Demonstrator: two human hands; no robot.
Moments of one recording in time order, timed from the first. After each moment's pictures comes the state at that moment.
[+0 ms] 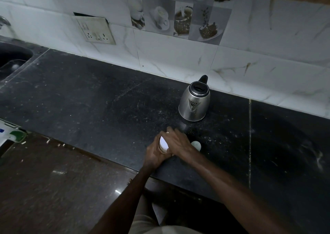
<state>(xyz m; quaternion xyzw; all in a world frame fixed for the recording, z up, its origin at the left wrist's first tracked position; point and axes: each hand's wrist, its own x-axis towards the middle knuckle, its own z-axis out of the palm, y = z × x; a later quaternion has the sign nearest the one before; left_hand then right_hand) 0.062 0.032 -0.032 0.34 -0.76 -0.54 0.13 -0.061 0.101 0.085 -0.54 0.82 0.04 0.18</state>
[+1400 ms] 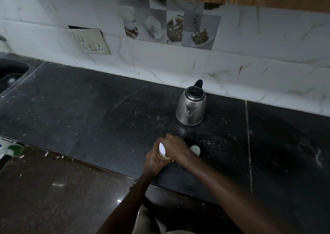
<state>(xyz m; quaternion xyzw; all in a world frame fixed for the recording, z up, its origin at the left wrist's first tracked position) 0.060 0.030 -0.027 0.33 -0.75 -0.57 0.09 -0.057 0.091 0.091 -0.51 0.84 0.04 0.18</state>
